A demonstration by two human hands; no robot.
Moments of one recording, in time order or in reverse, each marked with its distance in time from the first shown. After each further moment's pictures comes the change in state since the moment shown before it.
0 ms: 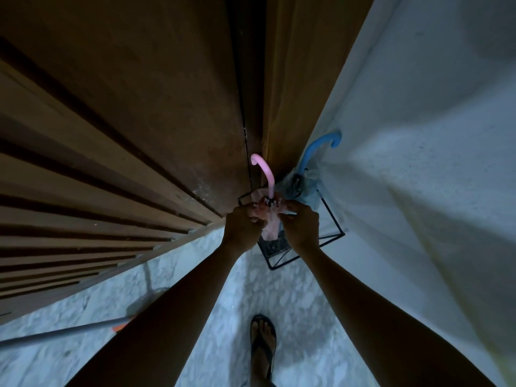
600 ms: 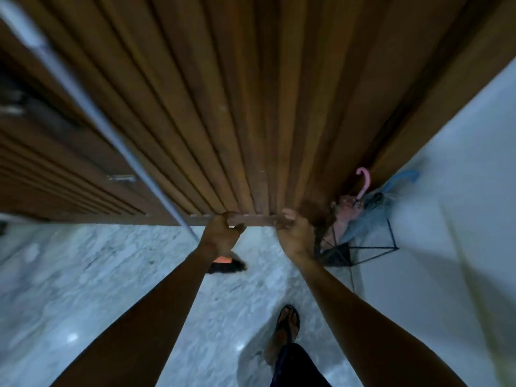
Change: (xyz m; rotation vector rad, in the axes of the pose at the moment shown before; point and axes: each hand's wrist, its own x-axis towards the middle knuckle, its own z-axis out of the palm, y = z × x) left_hand -0.321 -0.069 -0.210 -0.099 0.378 -0.211; right_hand -0.282 -0.188 0.015 -0.051 -0.286 -0.196
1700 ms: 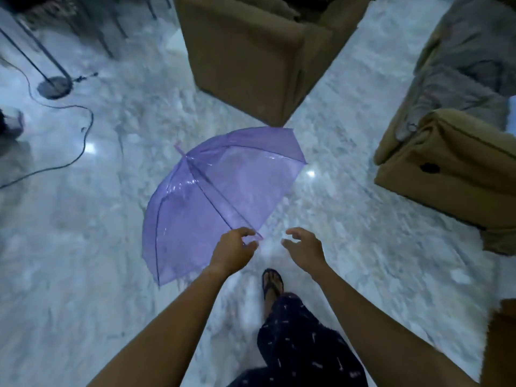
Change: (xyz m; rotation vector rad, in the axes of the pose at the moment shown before) left_hand -0.730 -0.833 -0.300 -0.955 1.274 -1.139; right_hand -0.924 -0.097 0.786 -1.081 -1.681 -1.085
